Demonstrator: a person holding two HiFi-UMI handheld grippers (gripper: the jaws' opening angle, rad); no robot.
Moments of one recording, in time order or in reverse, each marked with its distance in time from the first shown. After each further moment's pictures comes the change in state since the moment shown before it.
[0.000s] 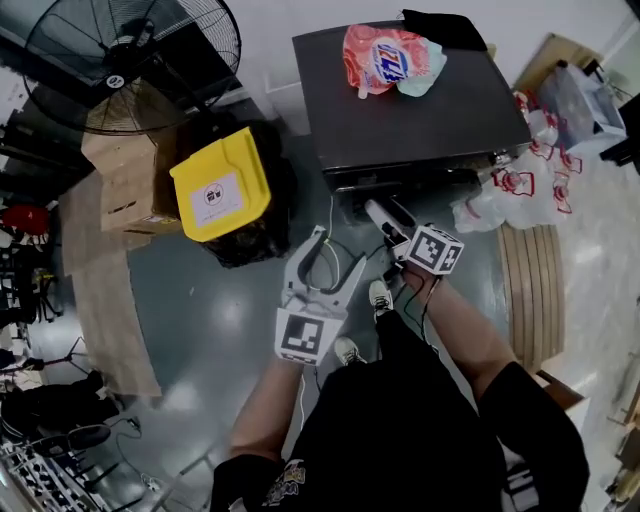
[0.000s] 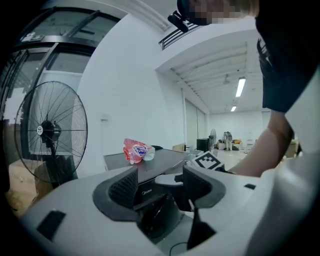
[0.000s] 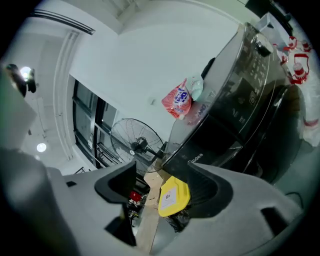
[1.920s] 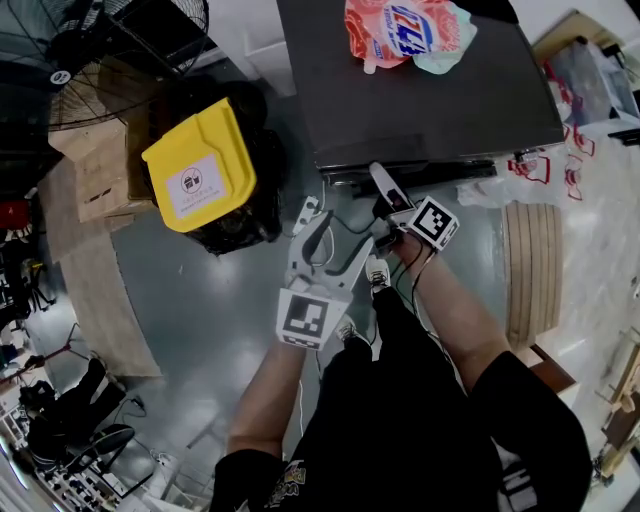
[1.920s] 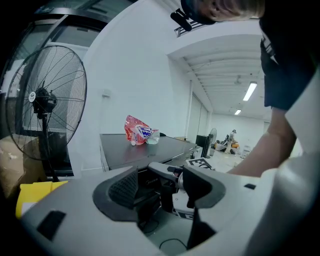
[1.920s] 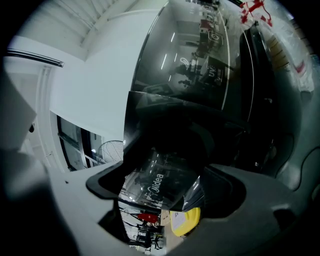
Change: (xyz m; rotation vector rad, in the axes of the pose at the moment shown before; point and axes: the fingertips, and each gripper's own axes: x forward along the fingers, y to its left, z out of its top) left arm 0.089 0.052 -0.073 -0.136 0.102 -0.044; right arm 0.084 -0.102 0.016 0.229 -0.124 -0.022
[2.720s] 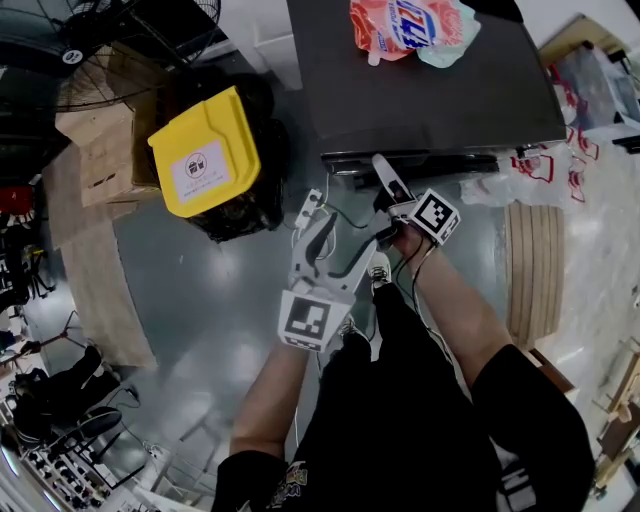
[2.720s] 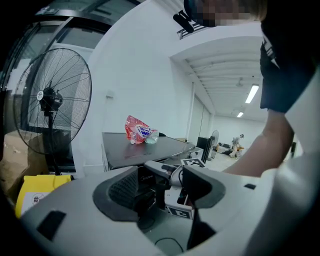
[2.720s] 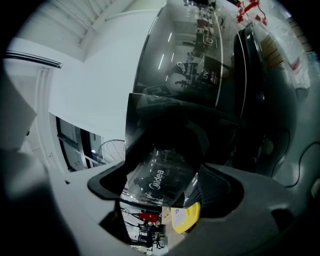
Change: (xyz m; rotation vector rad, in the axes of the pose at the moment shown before) left arm -0.025 -0.025 -0.004 -0.038 -0.002 0.020; right arm -0.020 -0.009 -0.016 0.121 0.008 -0.098
